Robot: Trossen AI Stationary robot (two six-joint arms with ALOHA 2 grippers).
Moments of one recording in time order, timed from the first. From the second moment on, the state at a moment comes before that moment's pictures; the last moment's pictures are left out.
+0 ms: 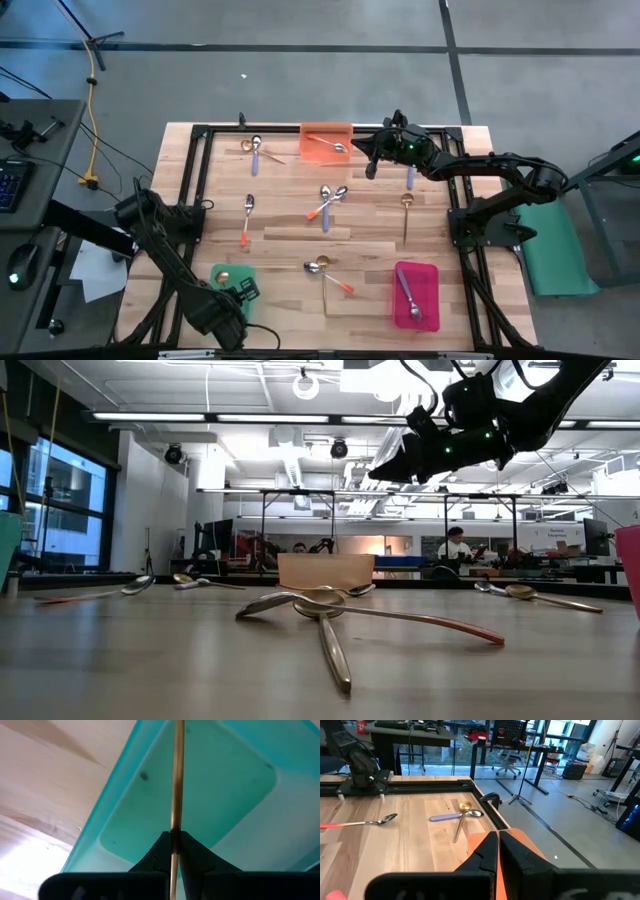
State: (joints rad) left arm -0.92 1.82 1.29 -1.12 -0.09 0.13; right arm -0.54 1.39 0.61 0.65 -0.18 -0.17
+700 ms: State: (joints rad) left arm -0.92 1.82 1.29 -1.07 -0.05 0.13; right arm -0.54 1.39 0.61 0.63 -0.18 -0.16
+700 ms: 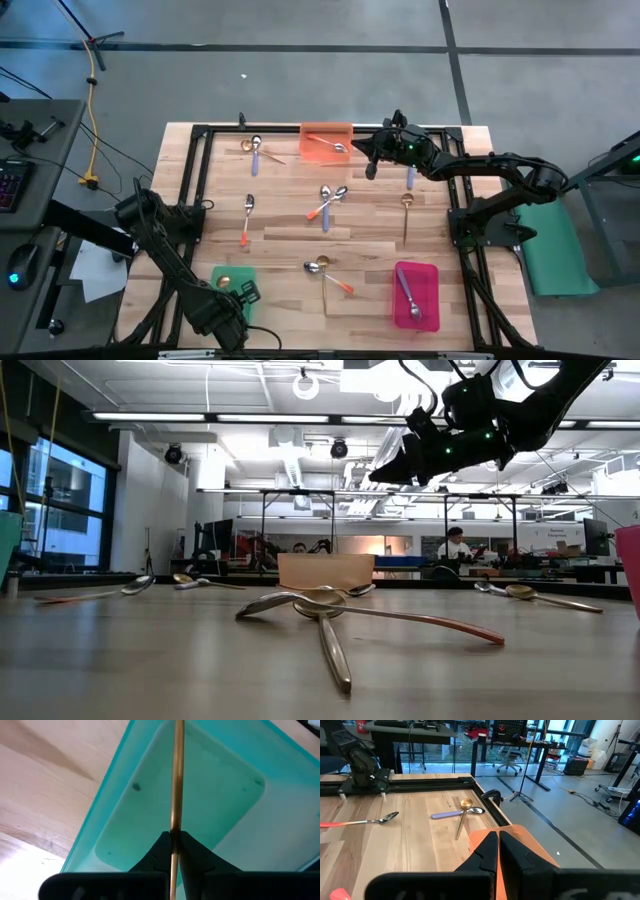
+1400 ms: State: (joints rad) left arm -0.89 1.82 1.30 -1.14 -0.06 0.04; right arm -0.54 1.39 0.61 0.63 -0.18 -0.16
